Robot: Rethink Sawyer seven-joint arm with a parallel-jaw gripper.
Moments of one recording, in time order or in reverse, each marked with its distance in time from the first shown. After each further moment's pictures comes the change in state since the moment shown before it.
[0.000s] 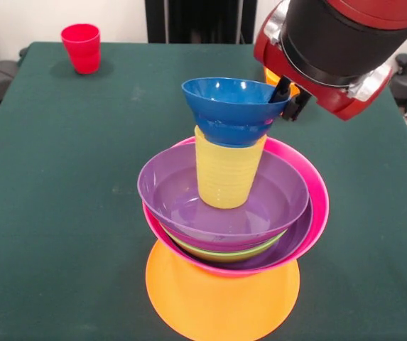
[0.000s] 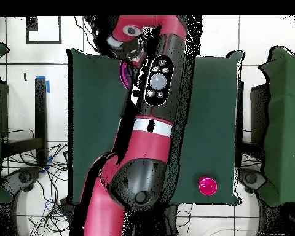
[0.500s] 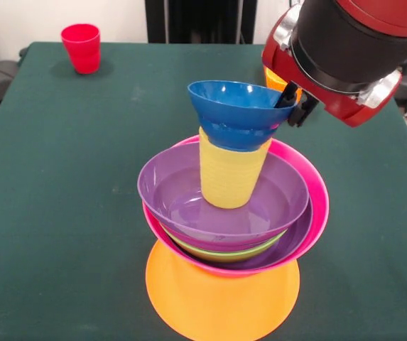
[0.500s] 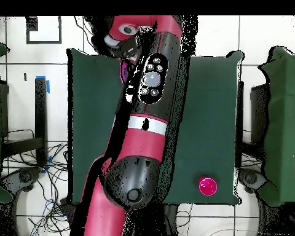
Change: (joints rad) arm -0.003 0.009 -0.085 0.000 0.066 -0.015 0.000
